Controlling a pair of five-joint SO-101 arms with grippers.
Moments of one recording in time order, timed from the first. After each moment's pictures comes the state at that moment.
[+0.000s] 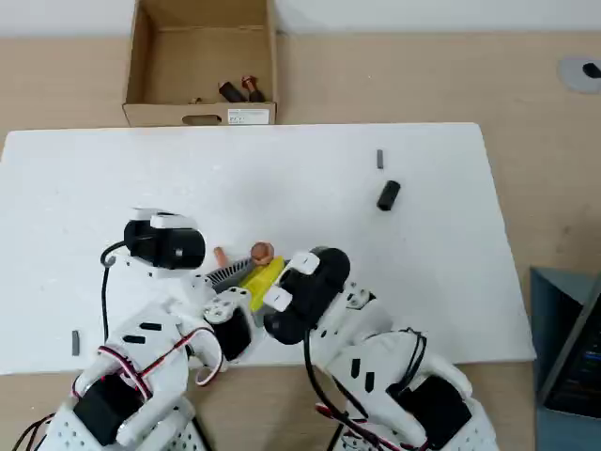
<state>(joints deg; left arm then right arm) 39.6 -103.9 75.3 50.1 23.1 -44.0 -103.4 74.4 64.7 2.9</state>
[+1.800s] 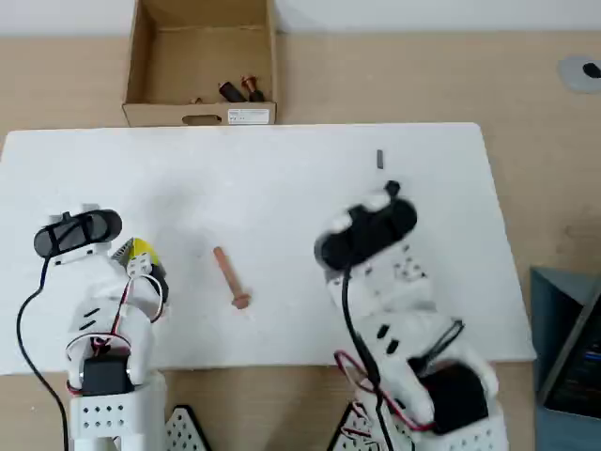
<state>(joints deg) -8.3 -103.9 96.2 45.8 6.1 -23.5 -87.3 59.6 68.7 -2.4</state>
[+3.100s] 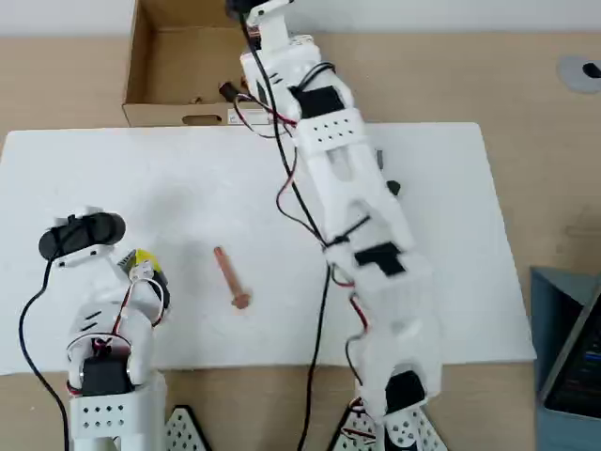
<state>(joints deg) -8.3 -103.9 96.2 50.9 6.1 -23.5 38.3 -37.9 34.9 -4.5</state>
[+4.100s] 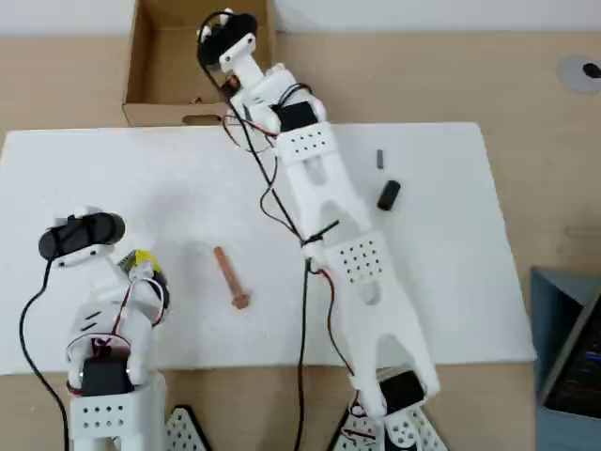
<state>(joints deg) -8.3 -103.9 96.2 50.9 6.1 -24.9 68.0 -71.3 49.6 11.1</state>
